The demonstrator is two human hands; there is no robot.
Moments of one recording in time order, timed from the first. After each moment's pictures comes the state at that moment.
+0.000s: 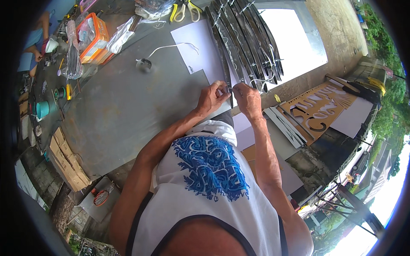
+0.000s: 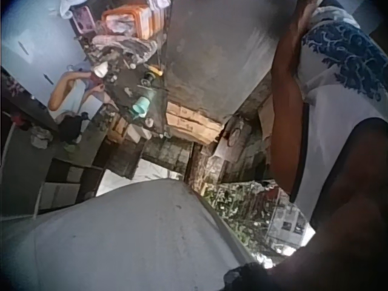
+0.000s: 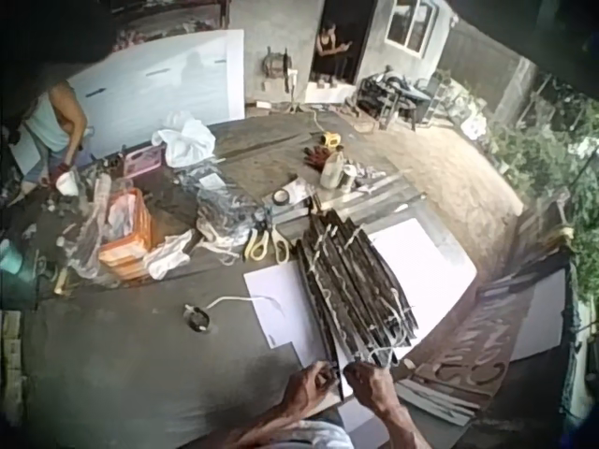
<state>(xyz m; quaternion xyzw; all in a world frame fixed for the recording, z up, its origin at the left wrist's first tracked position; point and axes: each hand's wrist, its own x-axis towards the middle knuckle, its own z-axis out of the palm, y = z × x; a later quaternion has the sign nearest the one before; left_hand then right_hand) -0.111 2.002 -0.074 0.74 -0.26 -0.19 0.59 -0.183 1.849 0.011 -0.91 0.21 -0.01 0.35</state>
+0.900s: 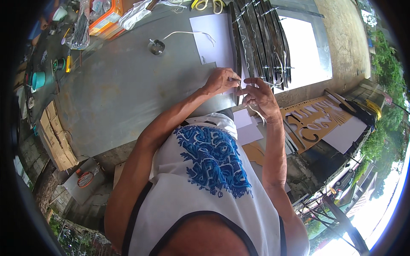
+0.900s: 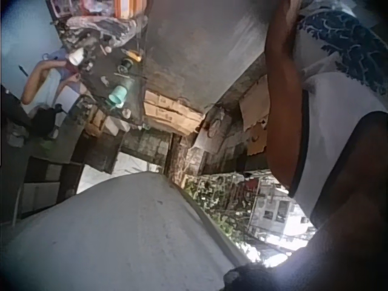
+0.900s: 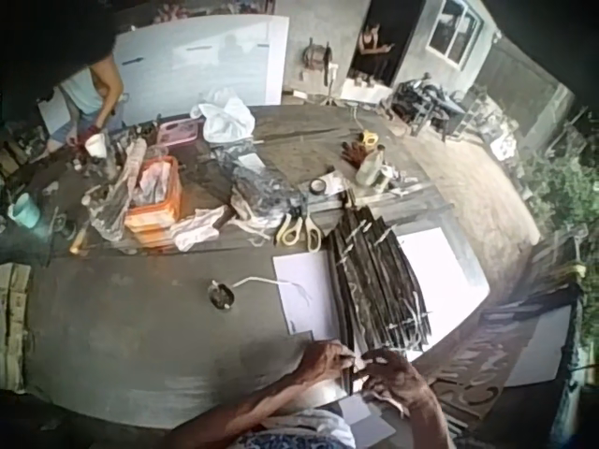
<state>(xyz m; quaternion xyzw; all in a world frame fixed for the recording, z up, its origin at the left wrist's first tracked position) -0.066 1.990 -0.080 0.73 -0.35 -0.19 0.55 -0.168 1.829 0.054 -0.60 0.25 0.17 0.74</state>
